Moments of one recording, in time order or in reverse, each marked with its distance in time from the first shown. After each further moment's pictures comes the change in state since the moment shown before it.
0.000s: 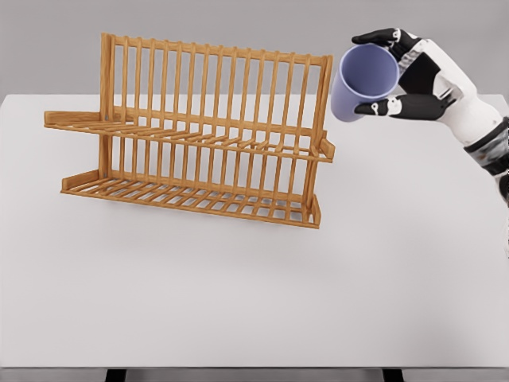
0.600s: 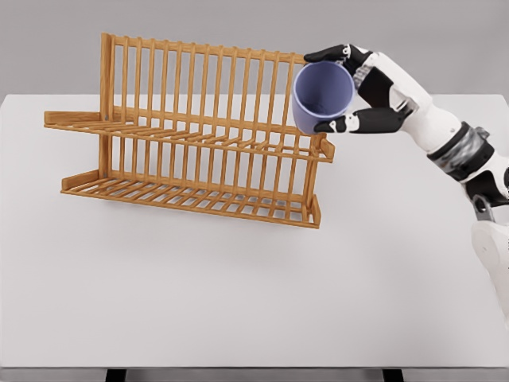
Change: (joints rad) left arm 0.000 0.000 0.000 0.000 0.000 0.000 0.000; right arm -0.002 0.053 0.076 -0.066 0.101 -0.014 0.000
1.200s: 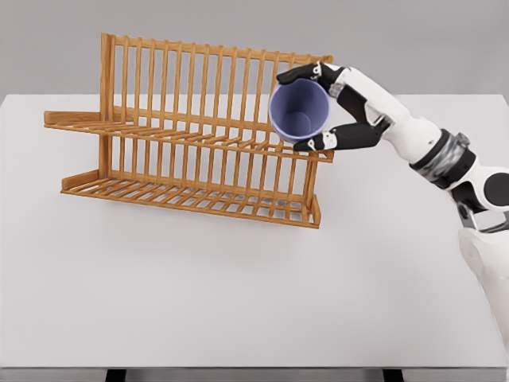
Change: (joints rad) left arm 0.000 0.000 0.000 0.000 0.000 0.000 0.000; right arm 0.009 0.004 0.062 -0.046 0.110 -0.092 0.000
